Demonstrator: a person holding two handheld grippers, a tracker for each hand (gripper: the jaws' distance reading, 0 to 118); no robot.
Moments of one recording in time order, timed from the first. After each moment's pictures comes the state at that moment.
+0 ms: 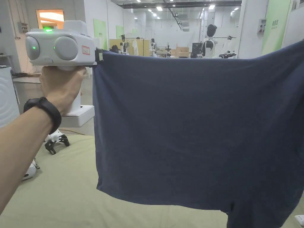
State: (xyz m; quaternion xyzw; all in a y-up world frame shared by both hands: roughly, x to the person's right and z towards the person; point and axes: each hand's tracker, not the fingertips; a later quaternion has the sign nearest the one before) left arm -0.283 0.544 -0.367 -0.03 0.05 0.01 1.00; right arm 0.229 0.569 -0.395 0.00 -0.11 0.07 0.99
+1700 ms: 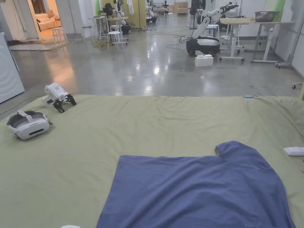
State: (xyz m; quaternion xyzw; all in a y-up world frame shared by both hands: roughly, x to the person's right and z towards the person) left arm -0.299 0.081 -0.070 -0.43 -0.05 0.03 0.90; right arm 0.282 0.066 -0.076 -0.47 -0.01 0.02 0.88
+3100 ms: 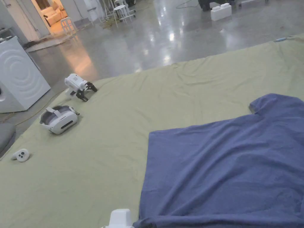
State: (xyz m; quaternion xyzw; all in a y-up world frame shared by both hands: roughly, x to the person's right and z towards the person) left arm -0.282 0.064 -0.083 -0.47 -0.02 0.04 0.88; right arm 0.190 0.184 0.004 -0.13 0.05 0.02 0.99
